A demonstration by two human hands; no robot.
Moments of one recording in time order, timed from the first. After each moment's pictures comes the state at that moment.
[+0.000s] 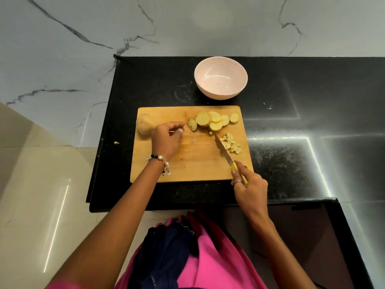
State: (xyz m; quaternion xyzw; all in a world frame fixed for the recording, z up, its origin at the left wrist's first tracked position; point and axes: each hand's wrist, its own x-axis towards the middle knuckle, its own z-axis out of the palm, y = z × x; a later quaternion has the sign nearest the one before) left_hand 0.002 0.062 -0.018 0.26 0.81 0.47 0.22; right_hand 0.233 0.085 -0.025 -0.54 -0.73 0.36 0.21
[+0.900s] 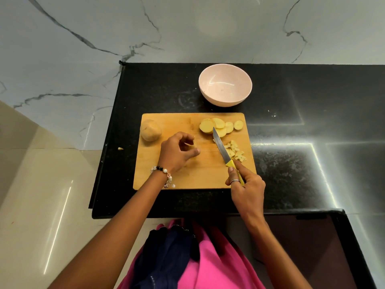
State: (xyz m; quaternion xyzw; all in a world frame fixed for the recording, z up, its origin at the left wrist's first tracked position) left_hand 0.006 0.056 -0.027 0.35 0.79 0.42 0.28; right_hand 0.206 0.086 -0.014 -0.51 -0.68 0.43 0.30
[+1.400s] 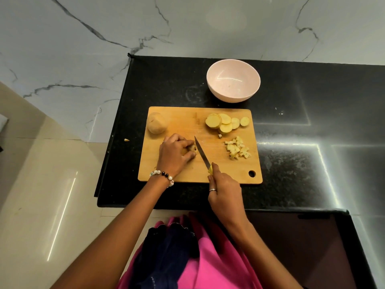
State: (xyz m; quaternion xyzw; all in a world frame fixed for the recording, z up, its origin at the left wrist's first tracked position) left_hand 0.008 0.031 -0.037 0.43 0.84 0.28 0.15; right_hand 0.185 0.049 -0.031 -0.38 -0.86 0.29 0.17
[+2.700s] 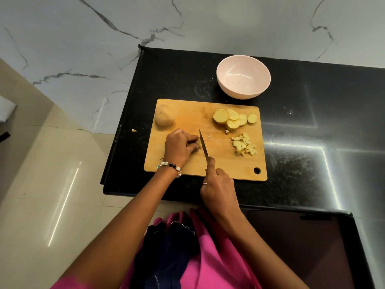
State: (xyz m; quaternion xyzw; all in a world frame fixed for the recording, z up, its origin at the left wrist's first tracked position) left_hand 0.012 0.032 -0.035 0.36 0.85 0.35 0.16; right_hand 0.167 0.032 -0.016 -0.38 -0.90 0.21 0.04
